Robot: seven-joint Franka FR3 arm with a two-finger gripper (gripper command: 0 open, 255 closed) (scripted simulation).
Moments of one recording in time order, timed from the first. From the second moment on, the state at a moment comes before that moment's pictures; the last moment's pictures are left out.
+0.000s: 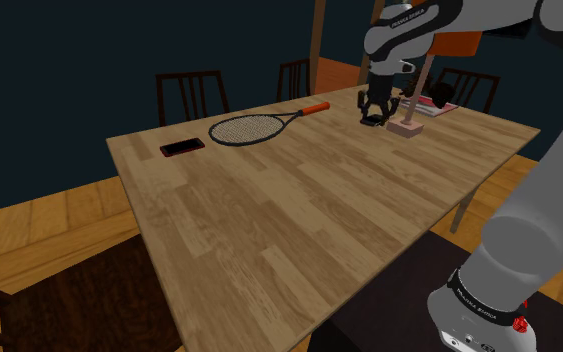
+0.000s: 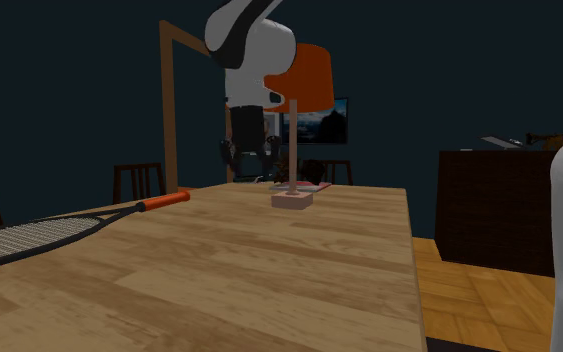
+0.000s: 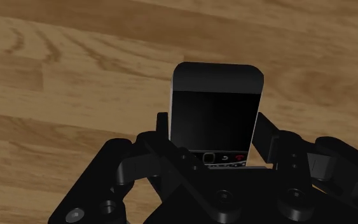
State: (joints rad) arm -0.28 0.04 -0.22 -1.97 -0.05 1.97 1.05
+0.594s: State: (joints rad) arm -0.20 0.21 -0.15 -1.75 -0.02 1.92 1.18
